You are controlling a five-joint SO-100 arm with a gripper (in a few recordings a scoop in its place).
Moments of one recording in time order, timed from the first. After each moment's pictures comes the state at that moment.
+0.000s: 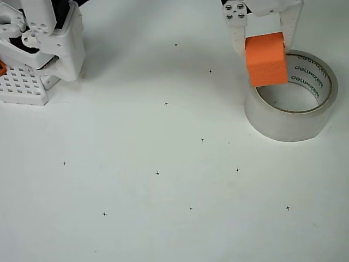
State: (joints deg) arm -28.7 88.6 78.5 72.8 -8.5
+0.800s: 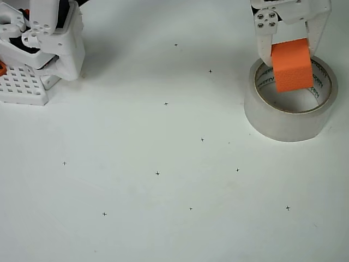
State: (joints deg) arm -29.6 78.3 68.1 72.8 -9.8
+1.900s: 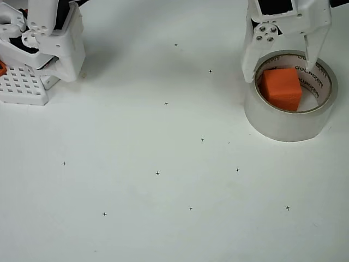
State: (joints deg) arm -26.1 77.0 67.7 72.9 -13.9
